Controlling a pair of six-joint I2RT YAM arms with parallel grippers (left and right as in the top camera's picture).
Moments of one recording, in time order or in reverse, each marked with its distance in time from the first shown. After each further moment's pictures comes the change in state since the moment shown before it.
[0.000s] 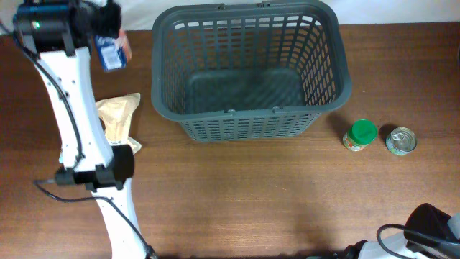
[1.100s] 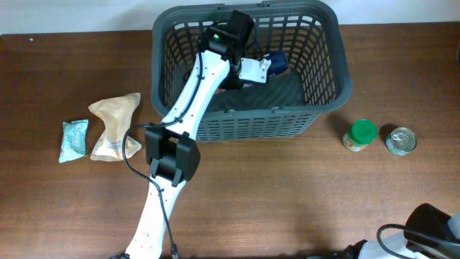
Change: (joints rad) left arm -0.469 0.278 -0.452 0.185 -0.053 0.897; right arm 0.000 0.000 0.000 0.000 0.000 0.001
